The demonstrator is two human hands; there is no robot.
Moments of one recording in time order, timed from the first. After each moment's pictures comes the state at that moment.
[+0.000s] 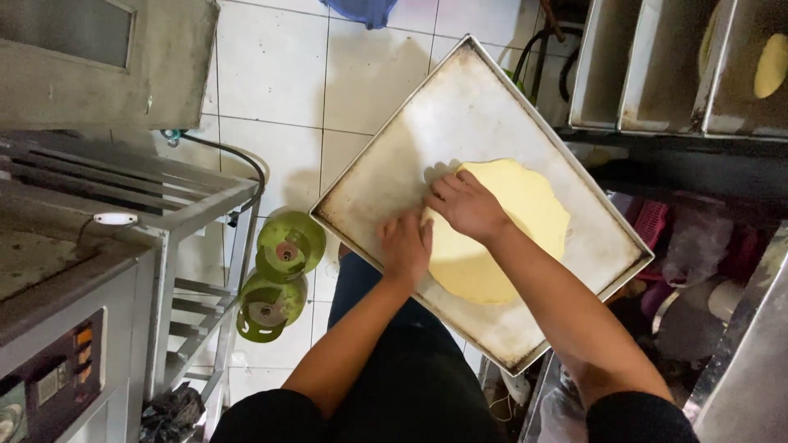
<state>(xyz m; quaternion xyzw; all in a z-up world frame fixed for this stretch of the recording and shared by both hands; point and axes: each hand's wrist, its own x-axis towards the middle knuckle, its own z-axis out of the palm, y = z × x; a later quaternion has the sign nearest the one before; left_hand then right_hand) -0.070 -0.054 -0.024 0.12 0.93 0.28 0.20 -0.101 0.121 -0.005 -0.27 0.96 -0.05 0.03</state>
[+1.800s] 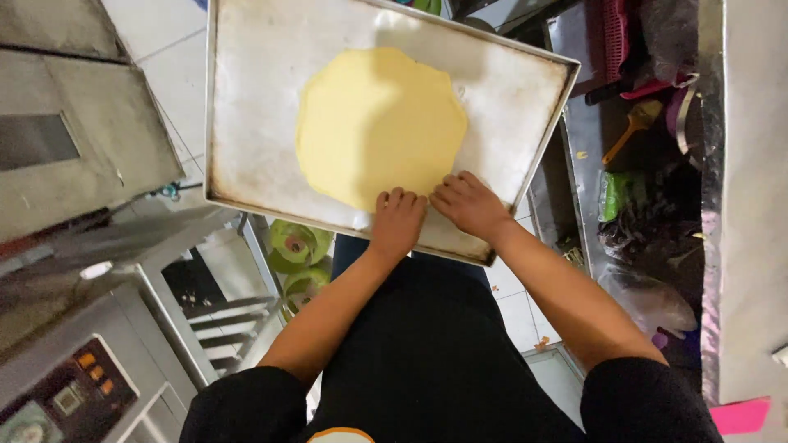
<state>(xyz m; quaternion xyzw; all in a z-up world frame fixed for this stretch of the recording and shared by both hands) 0.083 0.002 -0.008 0.58 0.78 0.20 0.06 0.192 0.160 0.008 -0.05 0.99 -0.09 -0.12</state>
